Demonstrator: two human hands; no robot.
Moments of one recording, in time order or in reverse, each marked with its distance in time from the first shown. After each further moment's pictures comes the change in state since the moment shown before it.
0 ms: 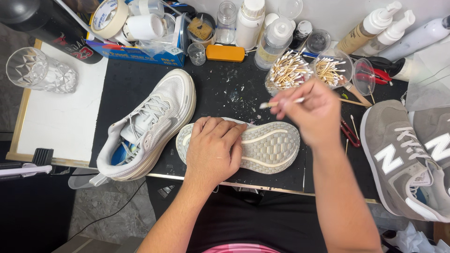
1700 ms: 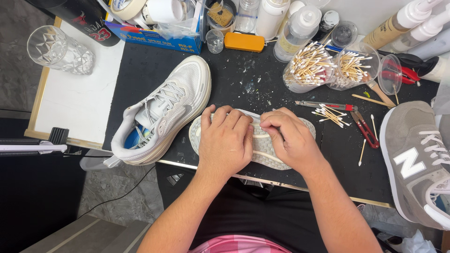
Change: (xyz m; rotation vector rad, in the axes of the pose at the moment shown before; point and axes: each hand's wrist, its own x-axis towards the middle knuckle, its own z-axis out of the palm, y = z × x) left_hand -0.010 0.001 0.007 0.110 0.051 -0.076; right_hand -0.038 0.011 0.048 -0.681 -0.284 -0.382
